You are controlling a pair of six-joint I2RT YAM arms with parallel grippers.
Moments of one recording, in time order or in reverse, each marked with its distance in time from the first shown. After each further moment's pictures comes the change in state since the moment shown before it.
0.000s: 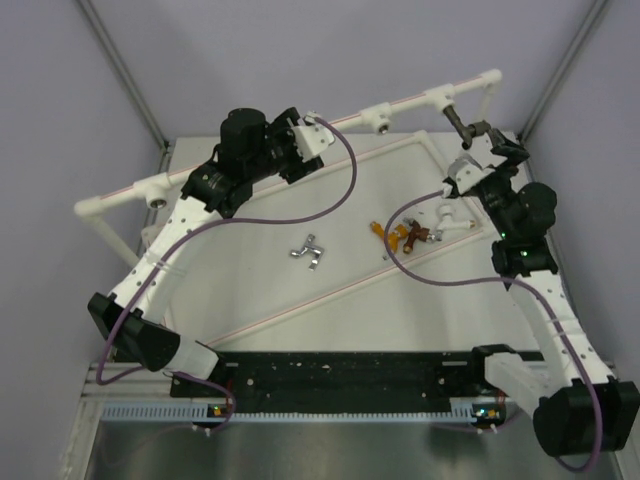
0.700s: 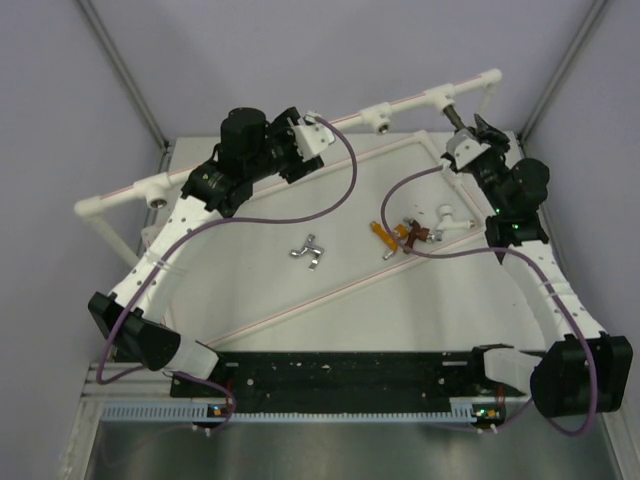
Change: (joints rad) left arm 0.000 0.004 0.007 -0.006 -0.001 0.000; right arm 0.000 0.248 0.106 0.190 -0.050 -0.011
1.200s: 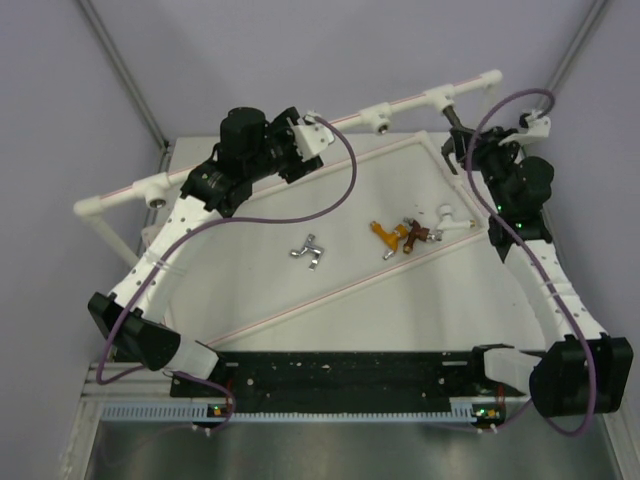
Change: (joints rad) left arm 0.000 0.000 0.003 -0.008 0.000 0.003; right arm -0.013 -0.002 0.032 -0.049 0.086 1.146
